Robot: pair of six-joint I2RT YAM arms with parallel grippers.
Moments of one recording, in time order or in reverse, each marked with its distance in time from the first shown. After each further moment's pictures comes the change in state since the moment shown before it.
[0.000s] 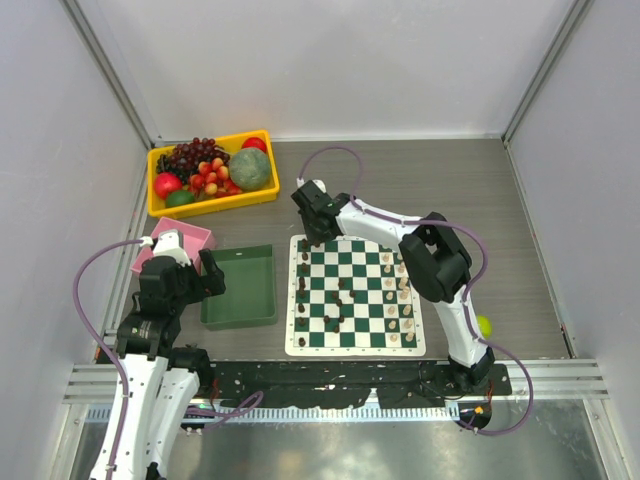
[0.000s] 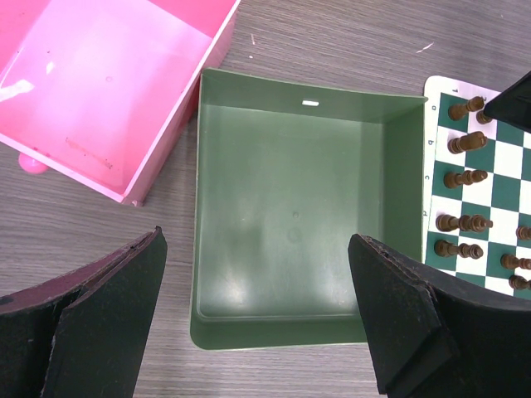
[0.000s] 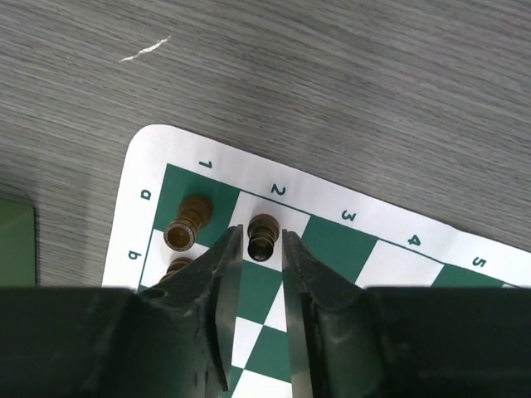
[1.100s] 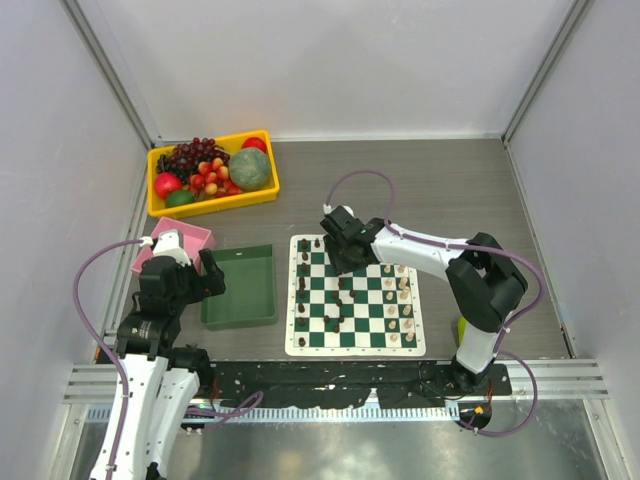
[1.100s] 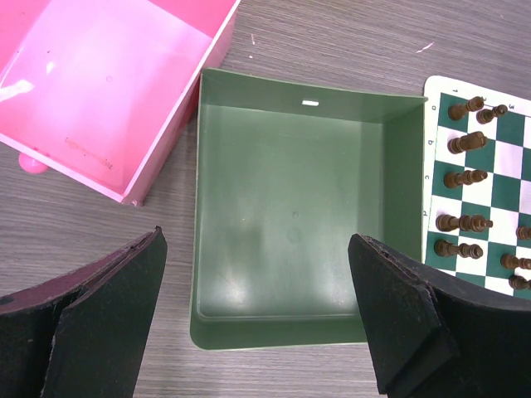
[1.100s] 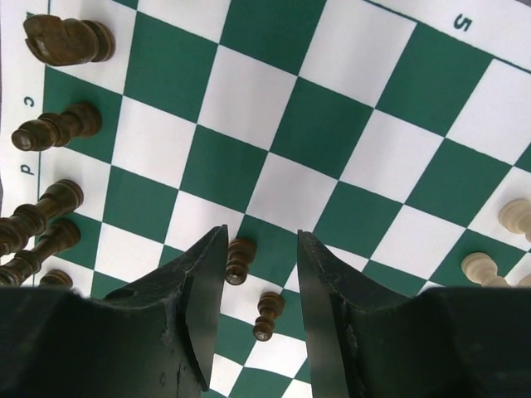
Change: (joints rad) left arm 0.000 0.000 0.000 0.000 0.000 0.000; right arm 0.013 -0.369 -0.473 0.023 -0.059 0.029
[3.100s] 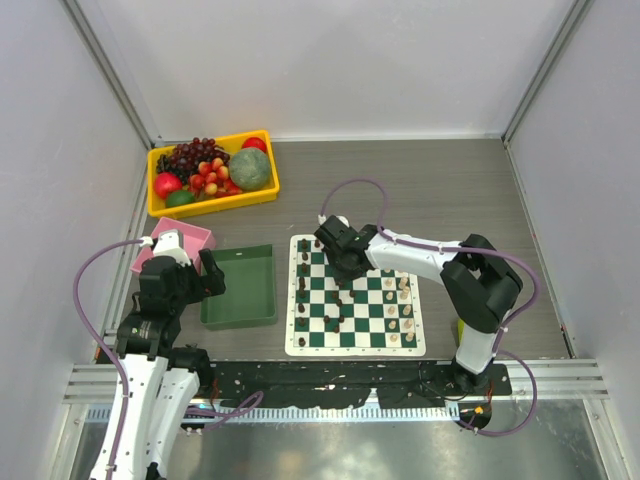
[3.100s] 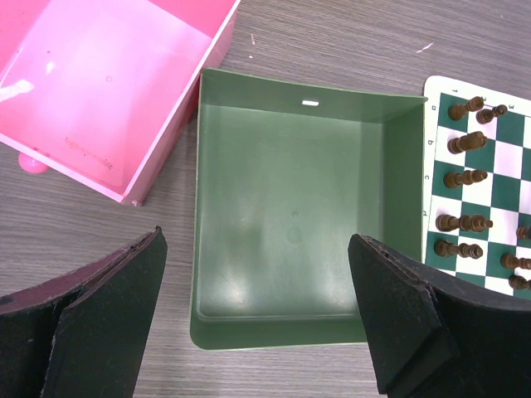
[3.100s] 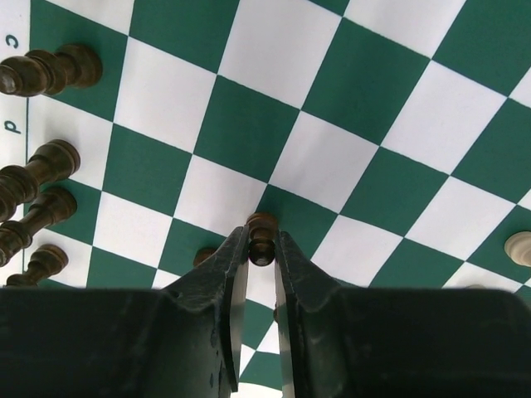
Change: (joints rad) left arm 0.000 0.000 0.000 0.000 0.000 0.000; right arm 0.056 0.011 -0.013 -0.030 -0.005 0.023
